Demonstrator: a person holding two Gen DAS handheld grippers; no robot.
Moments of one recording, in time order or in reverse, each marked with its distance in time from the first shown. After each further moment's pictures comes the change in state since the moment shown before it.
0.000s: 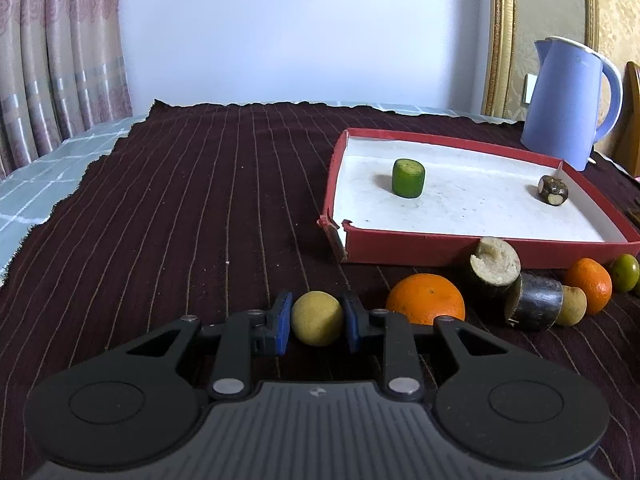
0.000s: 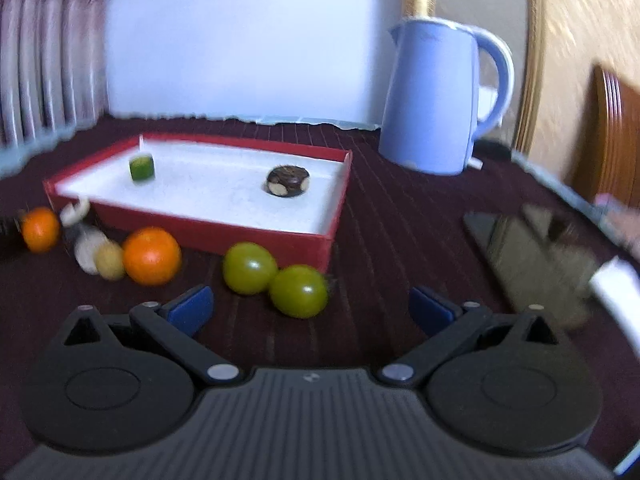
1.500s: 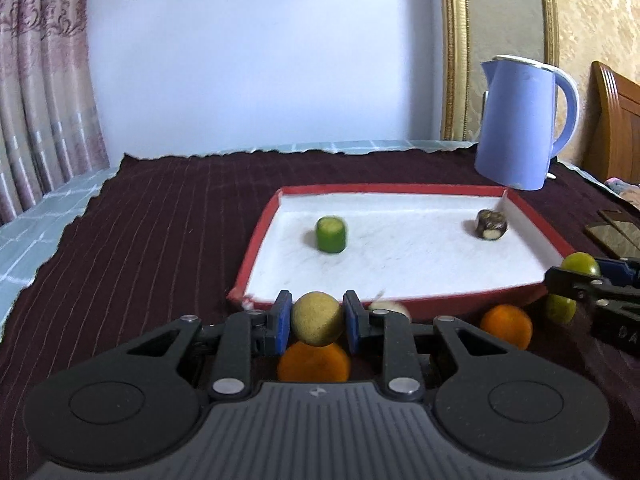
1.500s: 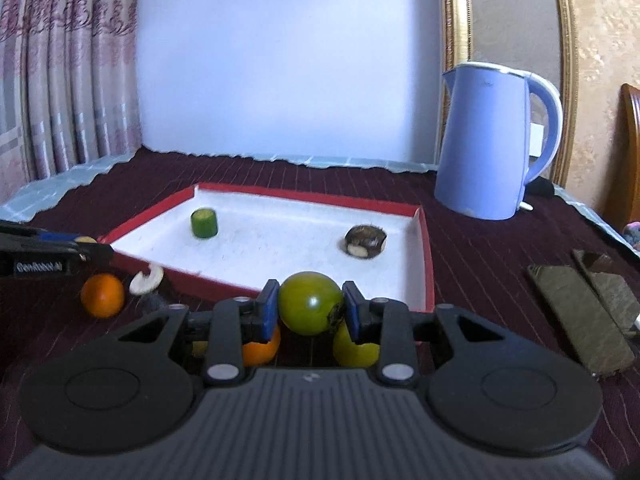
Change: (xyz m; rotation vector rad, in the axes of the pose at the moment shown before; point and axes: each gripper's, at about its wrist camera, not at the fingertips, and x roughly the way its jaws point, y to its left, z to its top) left arm -0.032 -0.064 0.034 0.076 -0.087 -0.035; right arm -0.002 0.046 0.040 0.065 -0.104 0.109
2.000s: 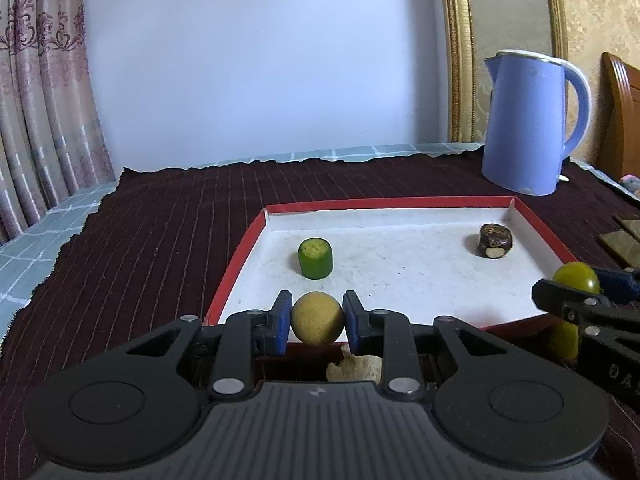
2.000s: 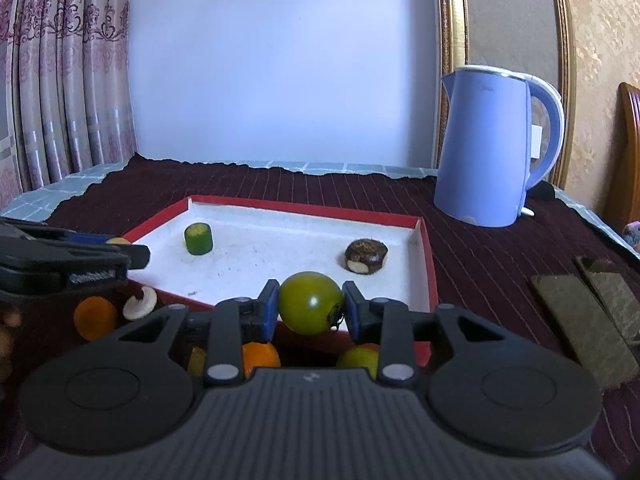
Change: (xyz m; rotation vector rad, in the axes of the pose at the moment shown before) left arm 0.022 -0.027 0.016 0.017 -0.002 0.058; right arm 0.012 0.003 0.012 0.013 -0.004 -0.008
